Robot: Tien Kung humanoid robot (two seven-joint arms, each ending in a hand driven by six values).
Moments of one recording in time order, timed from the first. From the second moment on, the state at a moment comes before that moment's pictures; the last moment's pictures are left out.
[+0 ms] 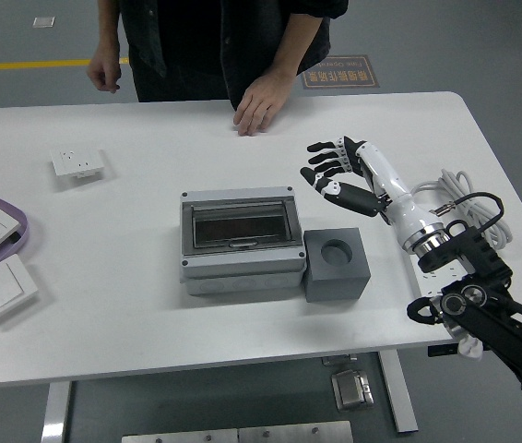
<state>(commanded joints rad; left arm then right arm) 0.09 0.28 -0.40 -0.31 0.75 0.10 0.23 0.31 -0.41 0.89 1.55 -1.23 -0.36 0.07</state>
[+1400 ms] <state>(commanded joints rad) 0.10 0.30 -0.43 -0.30 0.73 0.10 0.20 0.16 -0.39 1.12 1.46 -0.91 -0.31 0.27</state>
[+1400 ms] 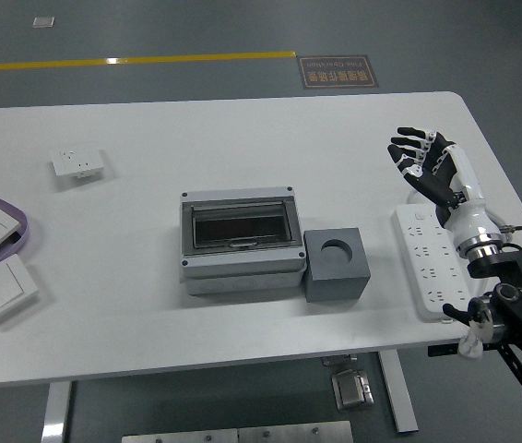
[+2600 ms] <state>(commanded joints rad) 0.09 0.30 -0.44 -0.30 0.71 0.11 0.14 0.15 -0.38 1.13 1.43 -0.85 -0.27 0.28</state>
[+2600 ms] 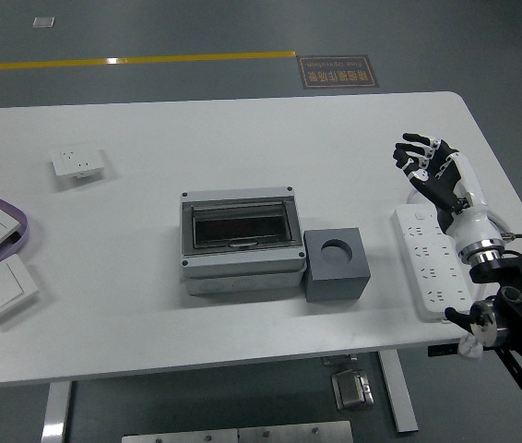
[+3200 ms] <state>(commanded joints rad) 0.11 0.28 -0.42 -0.29 0.70 0.11 0.13 0.20 -0.37 1.02 1.42 -0.84 -0.27 0.27</state>
